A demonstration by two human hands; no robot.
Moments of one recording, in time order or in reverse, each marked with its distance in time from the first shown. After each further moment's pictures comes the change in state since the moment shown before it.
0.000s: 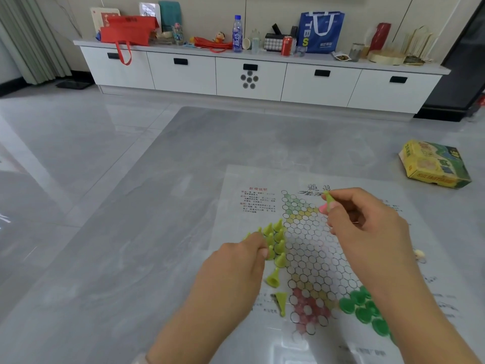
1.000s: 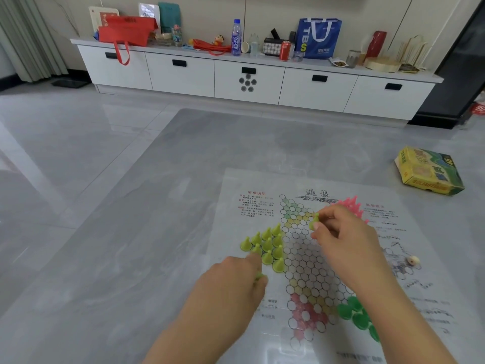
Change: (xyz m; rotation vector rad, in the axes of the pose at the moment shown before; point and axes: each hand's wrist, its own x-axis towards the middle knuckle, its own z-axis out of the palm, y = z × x) left_hand -0.002 -0.002 0.003 0.259 -0.142 0.009; right_hand 0.012 0.027 0.013 -0.237 -0.162 0.100
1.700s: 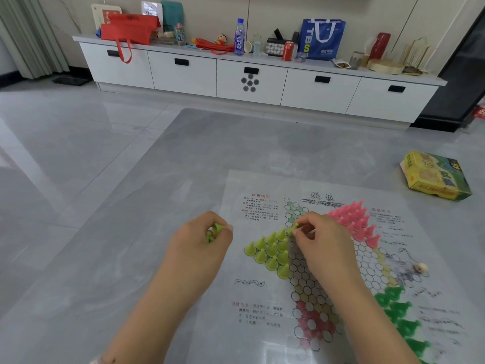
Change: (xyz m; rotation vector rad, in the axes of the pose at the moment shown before) left_hand 0.015 -0.031 -0.032 -0.695 0.360 -0.251; right_hand 0.019 0.009 0.039 -0.227 0.062 -0.074
